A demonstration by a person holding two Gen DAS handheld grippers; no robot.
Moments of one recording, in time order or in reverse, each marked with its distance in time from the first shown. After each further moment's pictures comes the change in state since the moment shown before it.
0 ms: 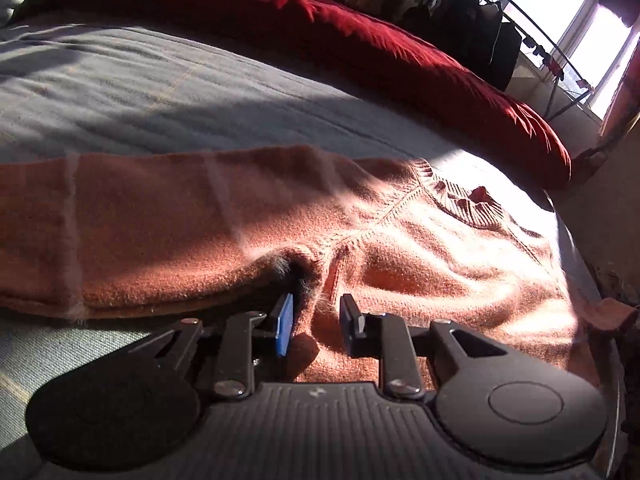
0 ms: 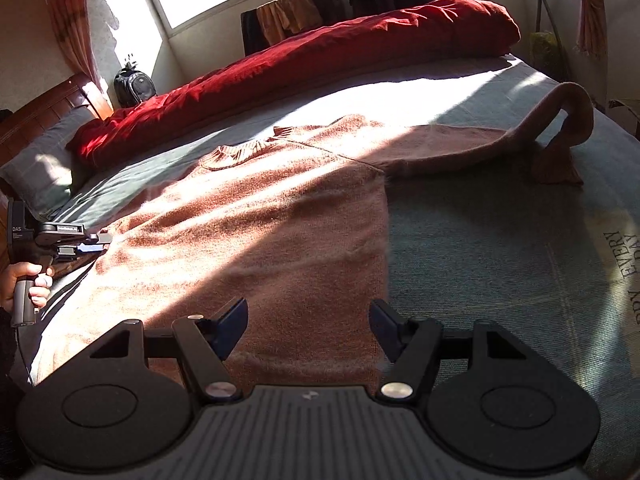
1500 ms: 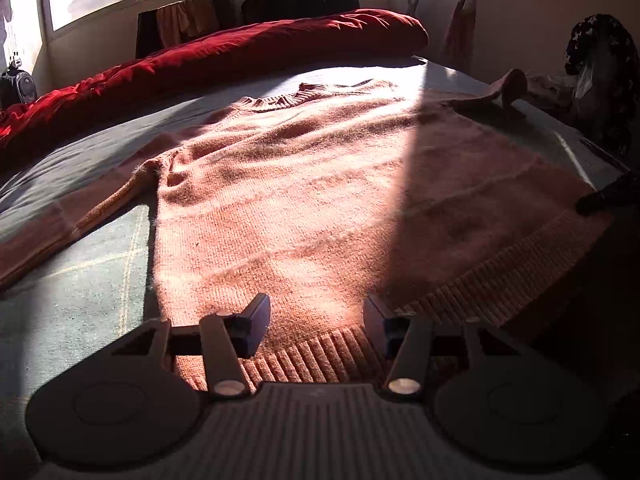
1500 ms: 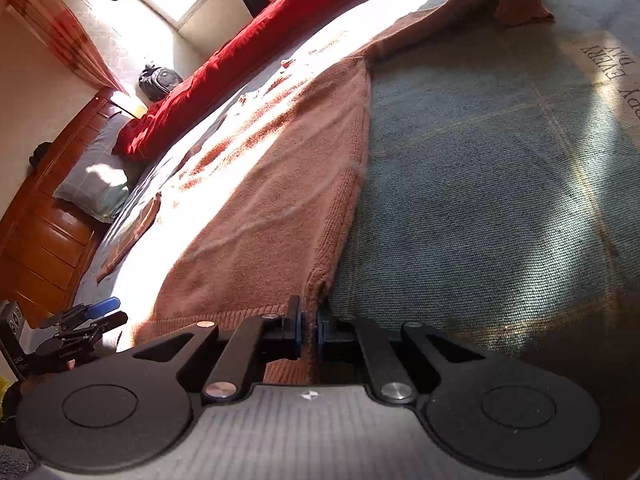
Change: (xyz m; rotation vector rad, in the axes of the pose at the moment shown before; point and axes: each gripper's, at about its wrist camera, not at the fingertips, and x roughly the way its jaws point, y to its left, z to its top) left arm -0.146 -0.110 -0.196 0.576 -0.006 0.022; right arm -0.027 -0.041 -0.084 0.196 0.206 0.199
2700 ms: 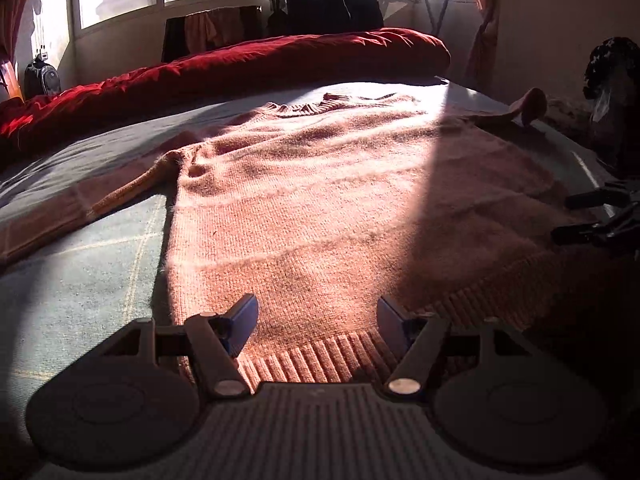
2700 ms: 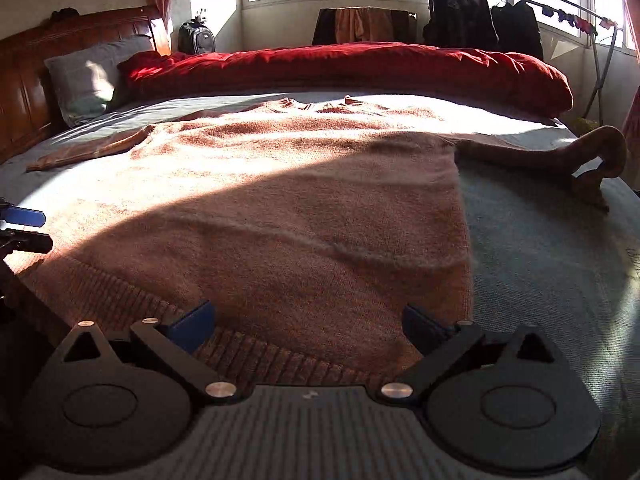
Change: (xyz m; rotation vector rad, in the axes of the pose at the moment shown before) left arm 0.003 0.005 -0.014 -0.051 -0.096 0.034; right arm 0.054 0.098 -0.035 -0.550 -0.219 -0.245
